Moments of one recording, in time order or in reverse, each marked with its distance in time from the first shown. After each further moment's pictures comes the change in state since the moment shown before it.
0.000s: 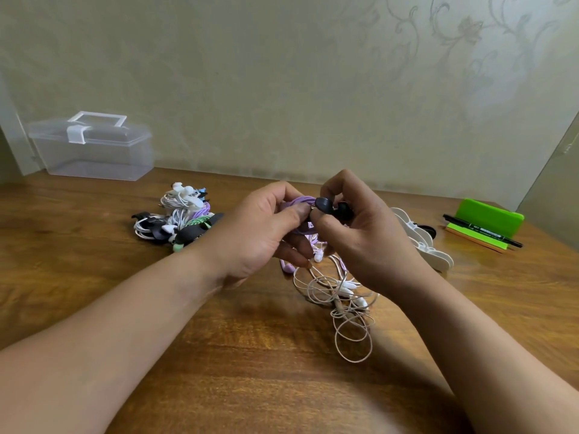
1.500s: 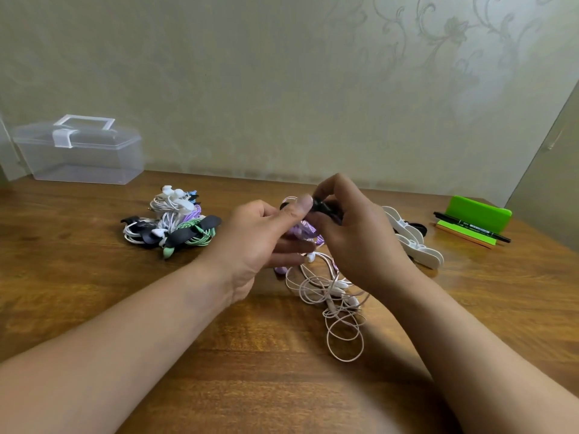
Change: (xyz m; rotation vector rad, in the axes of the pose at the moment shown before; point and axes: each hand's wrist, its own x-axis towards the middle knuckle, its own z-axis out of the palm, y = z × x) left_hand 0.002 -0.008 0.018 -0.230 0.229 -0.199; right_hand 0.003 0.010 0.003 -0.178 0.089 0.111
